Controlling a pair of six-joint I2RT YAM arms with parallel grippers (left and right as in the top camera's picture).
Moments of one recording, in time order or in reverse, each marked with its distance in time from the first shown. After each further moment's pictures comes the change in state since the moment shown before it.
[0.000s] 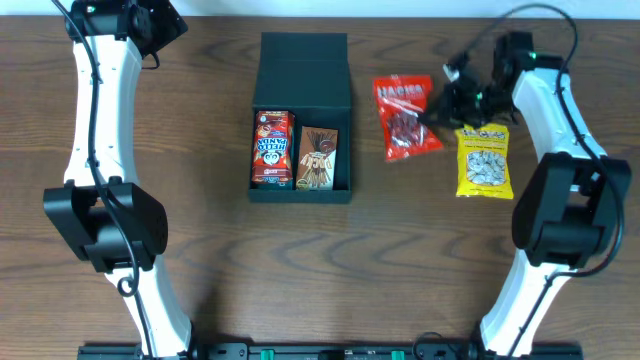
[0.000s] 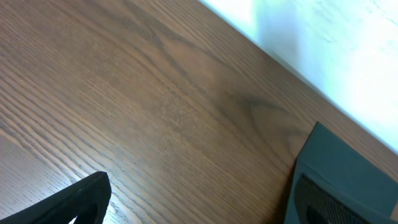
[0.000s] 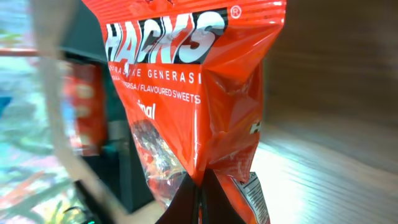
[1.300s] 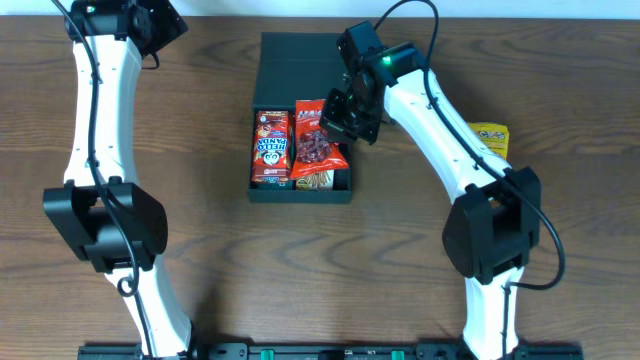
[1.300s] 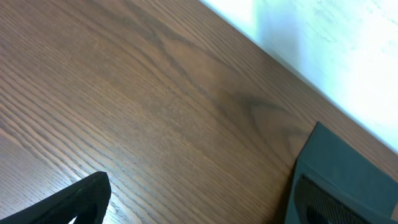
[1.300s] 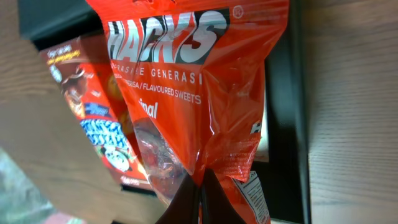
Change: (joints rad) left arm 0.002 0.000 0.000 -0.001 0.000 0.000; right arm 0.517 0.000 0.164 -0.082 0.404 0.838
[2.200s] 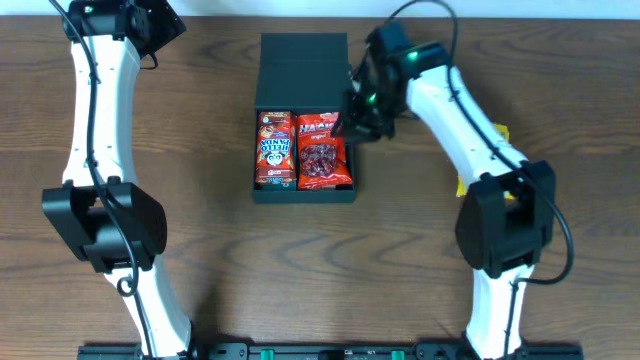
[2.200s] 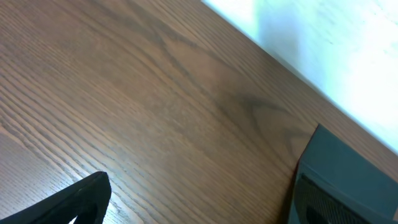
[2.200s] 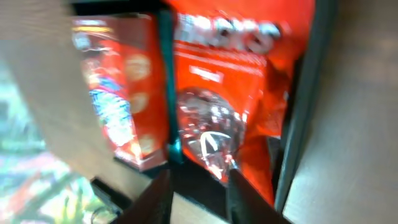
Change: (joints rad) left arm 0.005 0.000 0.000 -0.002 0.000 0.000; right arm -0.123 -0.005 -0.038 0.019 -0.211 -0.403
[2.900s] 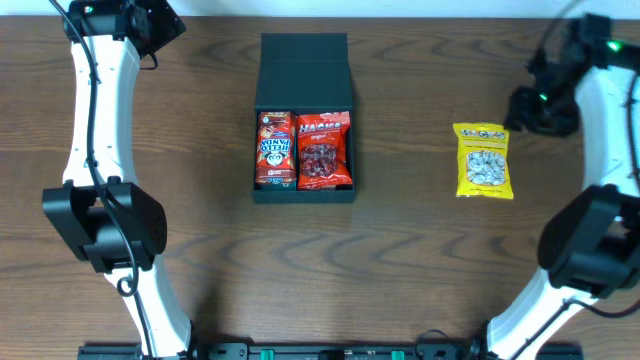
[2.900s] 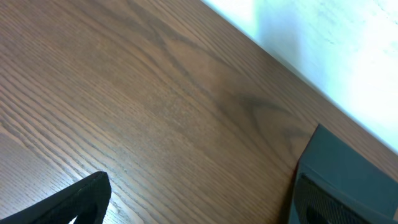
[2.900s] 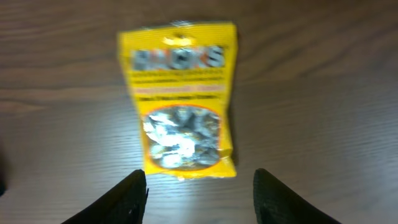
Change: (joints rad) left arm 0.000 0.000 0.000 0.000 0.000 0.000; right arm -0.609 -0.126 -0.094 -0.106 0.483 -0.504
